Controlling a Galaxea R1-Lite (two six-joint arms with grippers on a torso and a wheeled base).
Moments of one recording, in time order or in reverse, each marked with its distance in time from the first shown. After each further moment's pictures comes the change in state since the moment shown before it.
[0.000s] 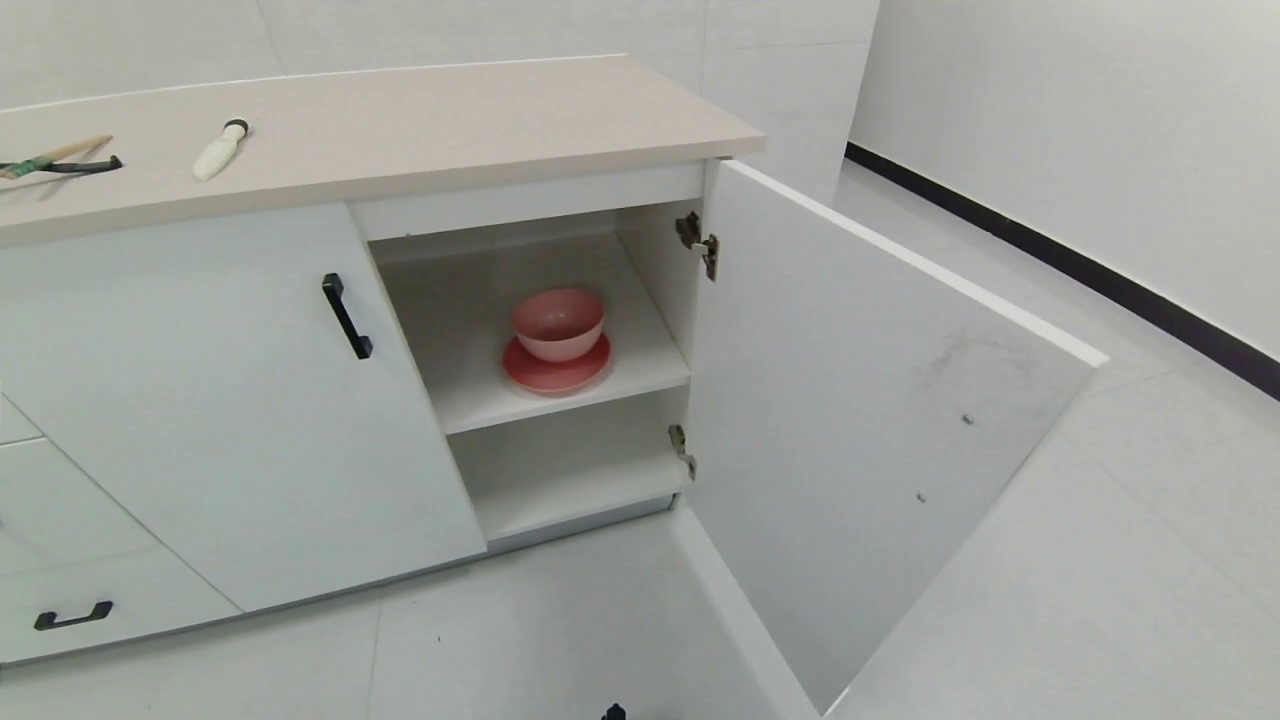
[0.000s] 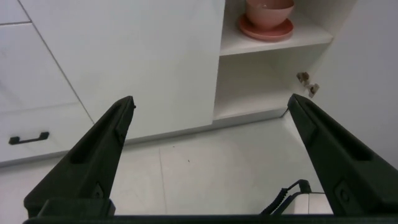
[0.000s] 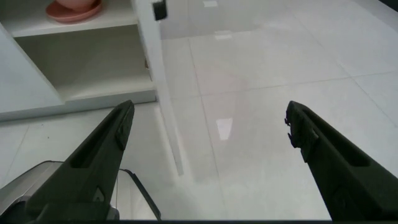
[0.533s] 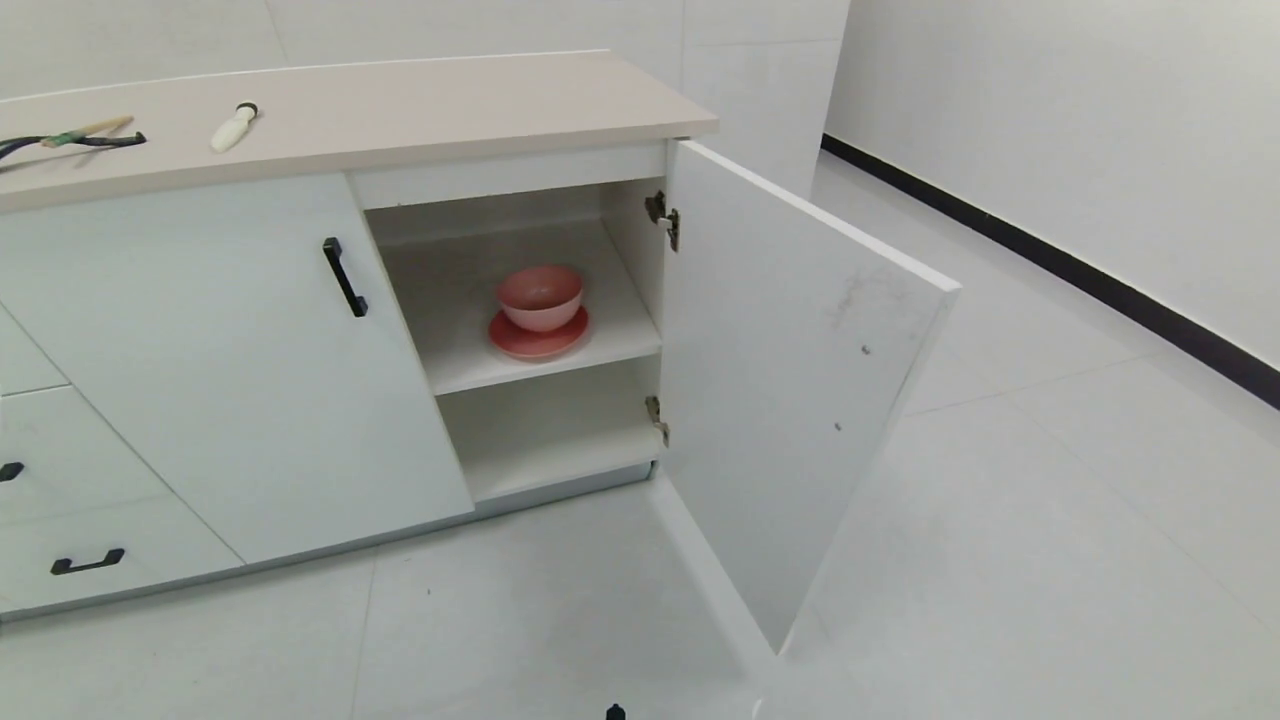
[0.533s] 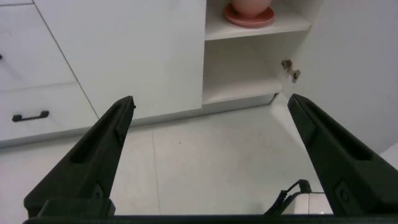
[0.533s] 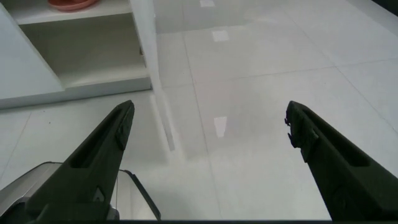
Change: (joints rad) left arm -0.002 0.000 0.000 0.002 -0.002 0.001; right arm -0.002 0.000 0.000 -0.001 0.000 0.001
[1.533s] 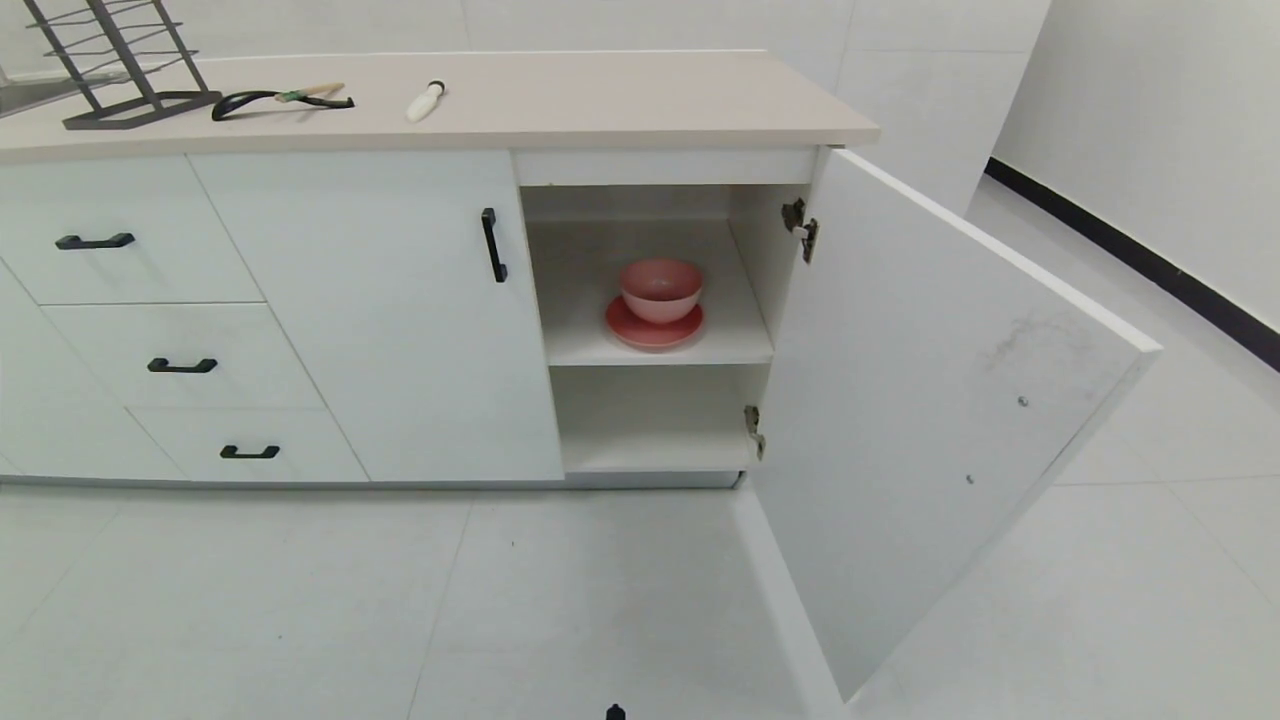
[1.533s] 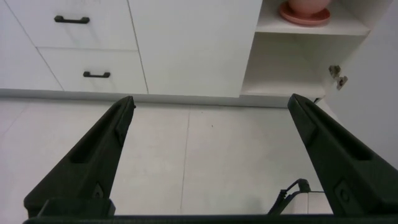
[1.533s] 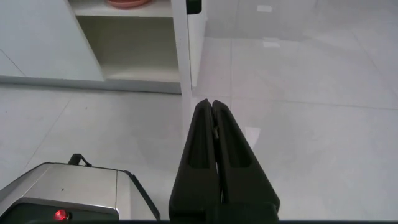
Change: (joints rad) left arm 0.000 0.000 0.000 0.001 -0.001 0.002; right arm -0.001 0.001 0.000 0.000 -0.001 0.000
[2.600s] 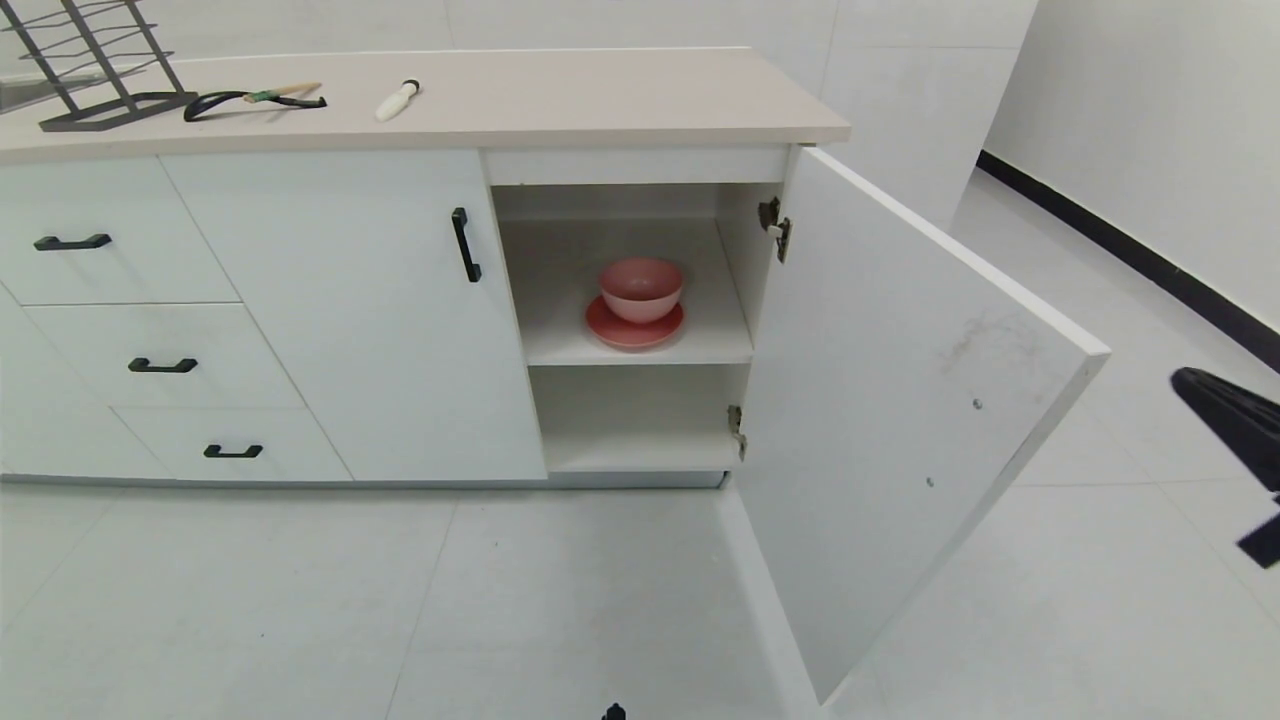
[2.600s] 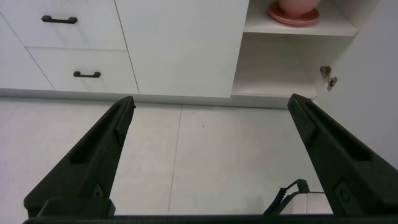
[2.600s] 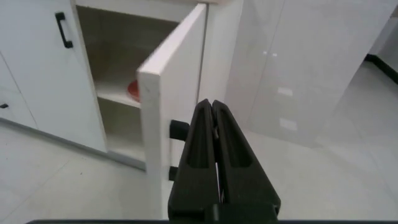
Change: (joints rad) left arm 0.000 0.000 0.000 -0.002 0.003 -0.006; right arm -0.067 1.094 -0.105 -1.257 0.290 -0.089
